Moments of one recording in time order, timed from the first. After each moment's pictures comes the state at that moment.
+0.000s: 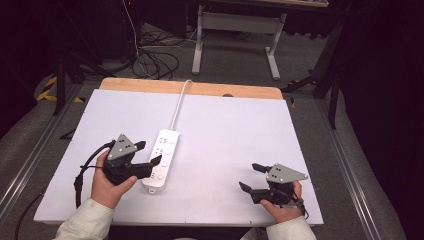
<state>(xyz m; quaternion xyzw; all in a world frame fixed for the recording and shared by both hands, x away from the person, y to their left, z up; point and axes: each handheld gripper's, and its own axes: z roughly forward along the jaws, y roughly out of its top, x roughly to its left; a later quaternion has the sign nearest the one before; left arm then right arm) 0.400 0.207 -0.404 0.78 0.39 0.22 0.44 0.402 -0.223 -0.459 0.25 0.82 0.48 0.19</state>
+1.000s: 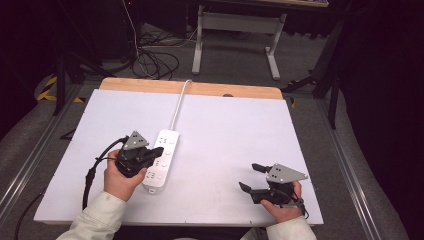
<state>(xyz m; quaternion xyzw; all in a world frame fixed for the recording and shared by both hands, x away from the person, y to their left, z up) 0.429 0.192 -0.423 0.80 0.40 0.17 0.41 0.402 -0.224 -0.459 0.24 0.82 0.48 0.19</state>
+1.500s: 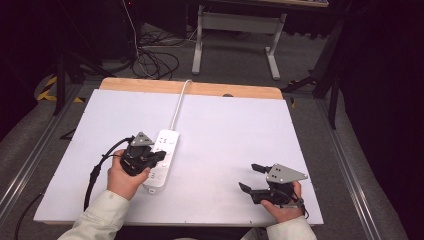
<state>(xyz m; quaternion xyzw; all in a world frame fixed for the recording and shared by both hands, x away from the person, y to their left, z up) 0.439 0.185 -0.432 0.81 0.42 0.13 0.38 0.402 -0.224 -0.460 0.24 0.82 0.48 0.19</state>
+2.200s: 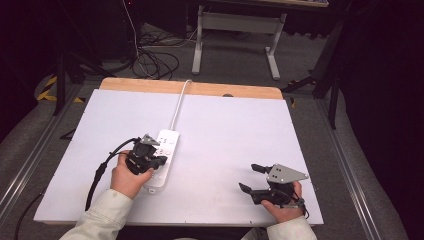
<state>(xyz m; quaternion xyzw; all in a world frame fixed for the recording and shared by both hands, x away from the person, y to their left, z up) 0.451 0.178 -0.447 0.83 0.44 0.08 0.33 0.402 -0.224 -0.459 0.24 0.82 0.49 0.18</state>
